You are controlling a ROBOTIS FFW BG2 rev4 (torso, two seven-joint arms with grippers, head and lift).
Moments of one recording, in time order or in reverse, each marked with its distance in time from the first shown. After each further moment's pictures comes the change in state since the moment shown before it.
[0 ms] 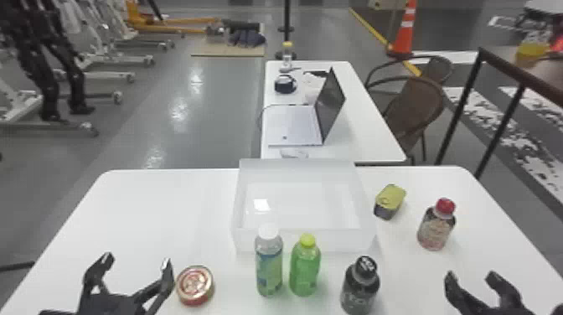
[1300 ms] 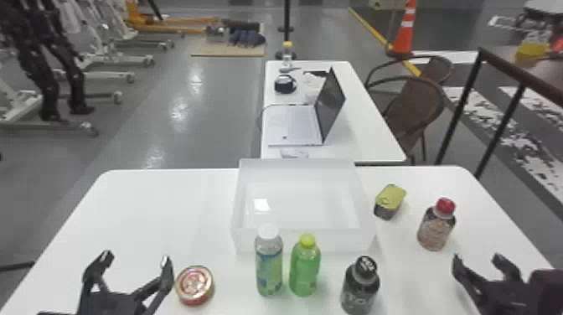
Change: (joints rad) left arm -0.014 0.000 -0.005 0.026 0.018 -0.044 0.005; right arm -0.297 -0.024 -0.089 0.417 0.141 -0.121 0.013
